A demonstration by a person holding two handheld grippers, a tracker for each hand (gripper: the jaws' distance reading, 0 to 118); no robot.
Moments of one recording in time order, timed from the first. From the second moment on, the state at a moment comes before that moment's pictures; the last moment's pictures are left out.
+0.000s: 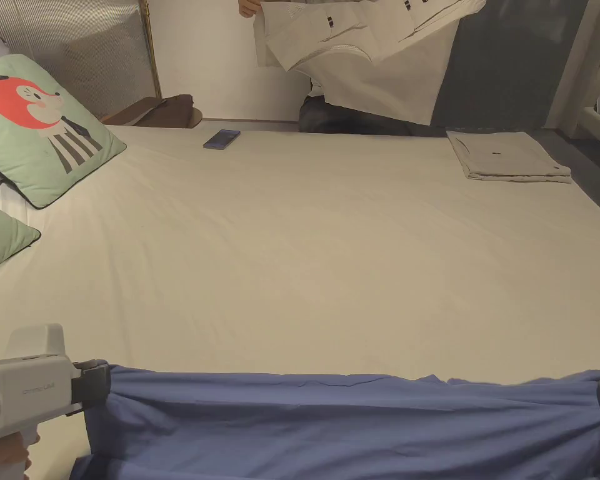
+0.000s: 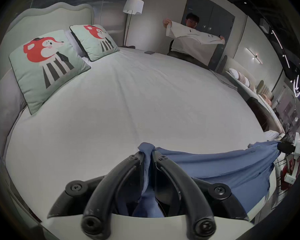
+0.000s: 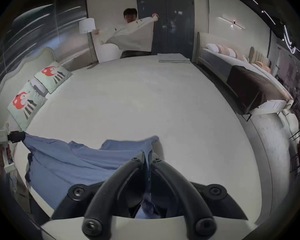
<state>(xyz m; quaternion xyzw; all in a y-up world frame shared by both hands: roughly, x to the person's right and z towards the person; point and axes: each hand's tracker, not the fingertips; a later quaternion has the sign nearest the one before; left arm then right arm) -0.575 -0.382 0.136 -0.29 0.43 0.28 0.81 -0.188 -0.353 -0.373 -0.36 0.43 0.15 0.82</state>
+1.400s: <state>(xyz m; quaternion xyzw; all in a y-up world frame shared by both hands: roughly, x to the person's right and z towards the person) -0.409 -0.398 0.241 -0.18 0.48 0.23 0.83 -0.036 -0.385 -0.232 -0.23 0.37 0.06 0.90</state>
